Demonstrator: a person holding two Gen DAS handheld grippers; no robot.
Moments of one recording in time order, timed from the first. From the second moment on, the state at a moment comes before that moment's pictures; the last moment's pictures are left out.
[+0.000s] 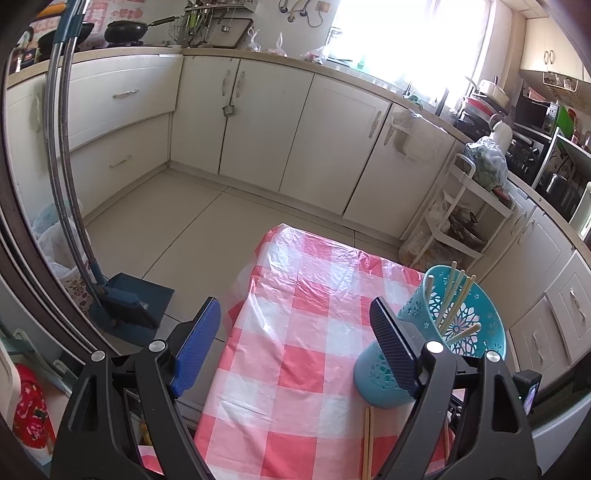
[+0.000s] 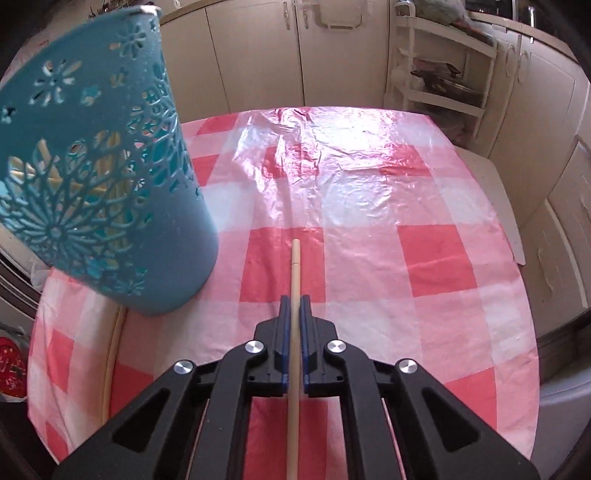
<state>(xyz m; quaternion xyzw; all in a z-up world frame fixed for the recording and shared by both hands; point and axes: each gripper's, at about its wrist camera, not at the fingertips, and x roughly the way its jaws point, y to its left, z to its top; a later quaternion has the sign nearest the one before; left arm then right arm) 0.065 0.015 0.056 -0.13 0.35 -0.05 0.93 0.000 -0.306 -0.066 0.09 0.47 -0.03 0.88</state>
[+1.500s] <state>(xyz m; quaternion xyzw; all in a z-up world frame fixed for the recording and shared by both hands) 0.063 0.019 0.056 -0.12 0.34 -0.04 0.93 -0.046 -0.251 0.089 0.12 0.17 0.06 0.98</state>
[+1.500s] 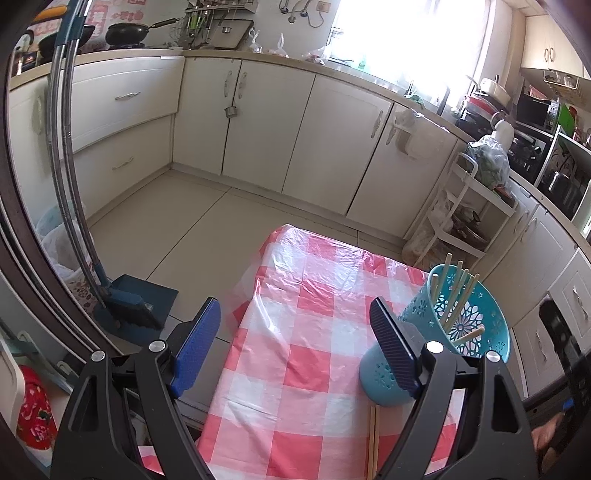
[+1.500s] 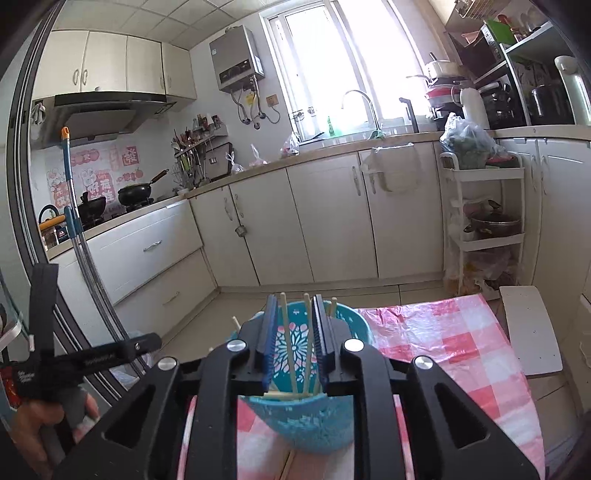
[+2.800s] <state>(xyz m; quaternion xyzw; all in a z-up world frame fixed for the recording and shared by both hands) 0.057 0.007 0.009 0.00 0.43 -0.05 0.90 -0.039 -0.191 -0.064 0.07 0.44 0.07 0.89</state>
